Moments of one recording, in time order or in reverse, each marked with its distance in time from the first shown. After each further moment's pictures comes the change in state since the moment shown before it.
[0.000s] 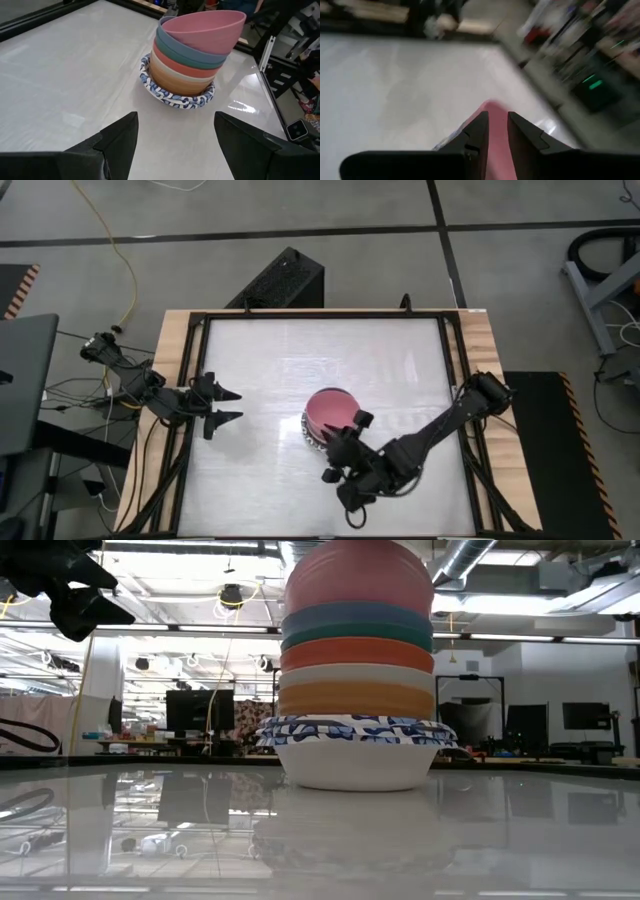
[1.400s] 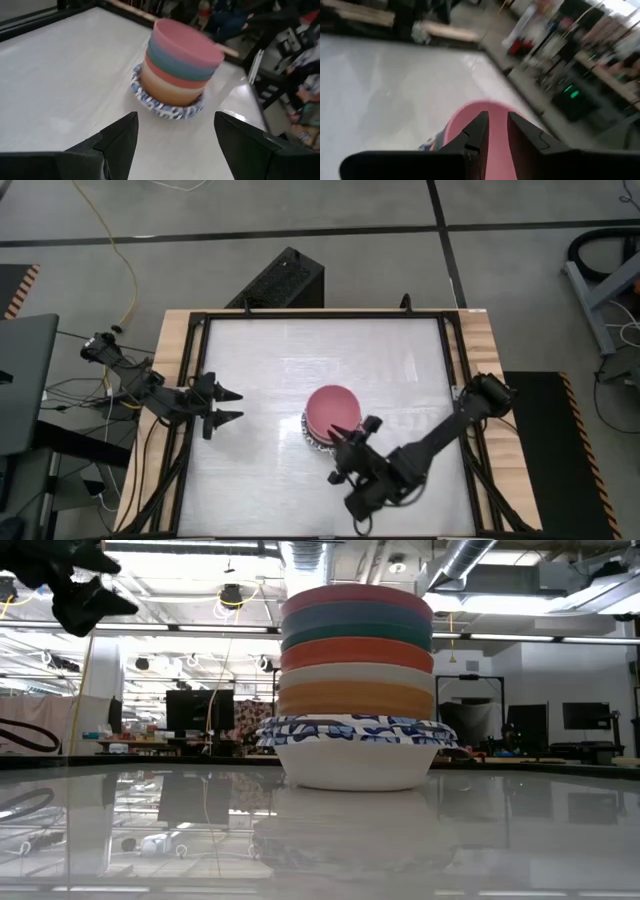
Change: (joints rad) left arm 0.000 0.000 0.000 0.069 0.000 0.000; right arm 0.044 -0.007 -0.061 -0.012 0.136 0.037
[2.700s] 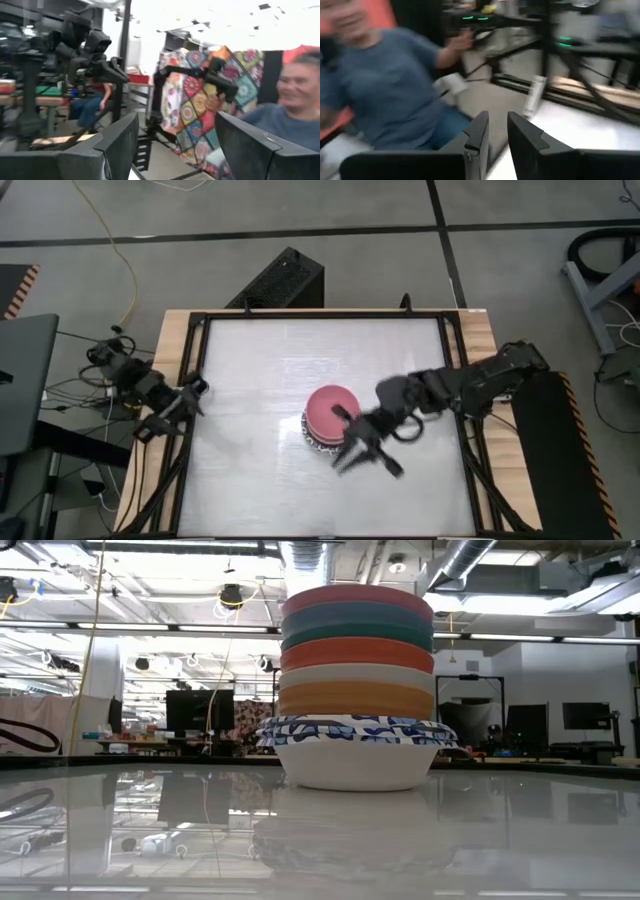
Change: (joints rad) left arm 0.000 -0.260 0.010 0.429 0.624 0.441; right arm -0.322 -0.399 -0.177 0.597 -1.659 -0.490
